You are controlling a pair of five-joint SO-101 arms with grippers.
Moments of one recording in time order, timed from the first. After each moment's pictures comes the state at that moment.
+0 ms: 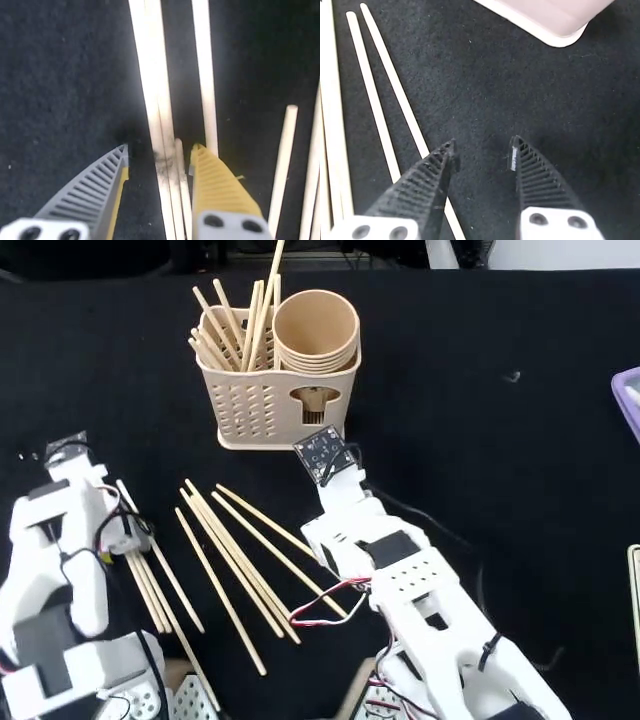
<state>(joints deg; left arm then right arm) -30.1 -10.8 48.4 53.8 -3.8 -24.7 -40.1 71.1 35.4 7.0</state>
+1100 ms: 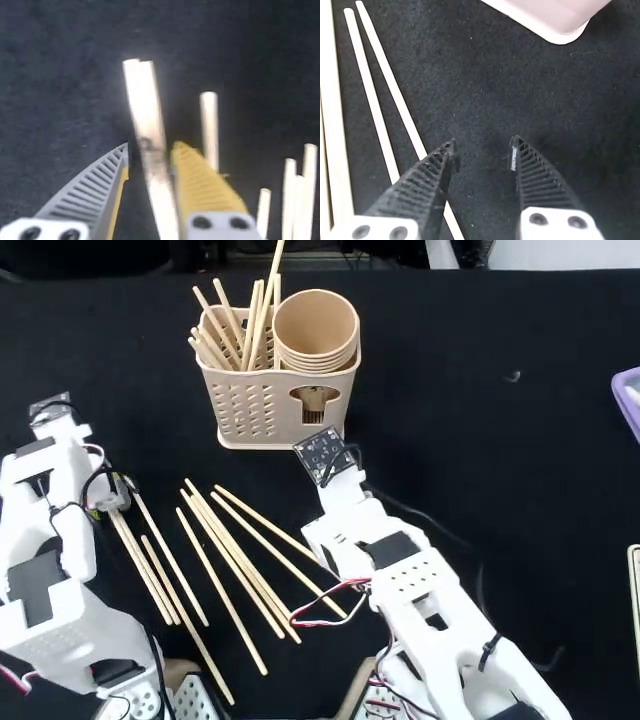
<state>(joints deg) -30.7 6.3 27.0 55.6 -3.3 -24.7 -40.1 71.4 35.4 7.0</state>
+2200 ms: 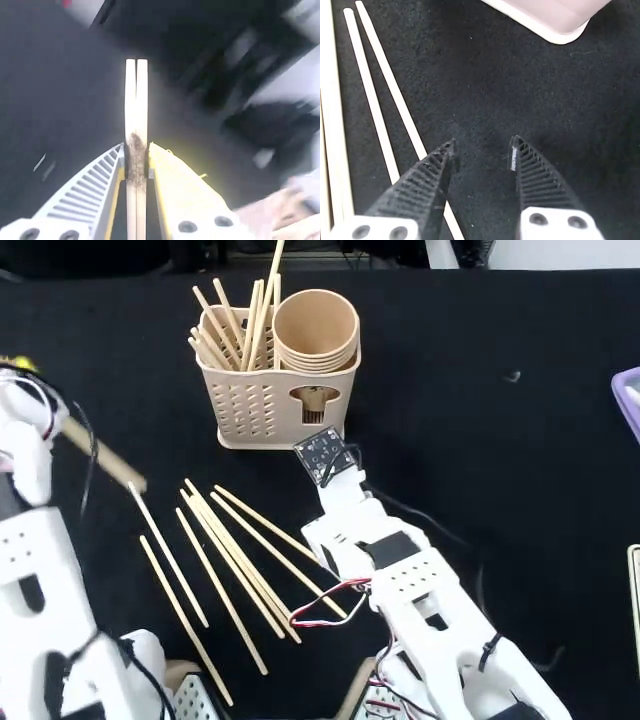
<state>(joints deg) -28.5 -40.7 20.9 48.1 21.9 -24.7 -40.1 71.4 35.4 7.0</state>
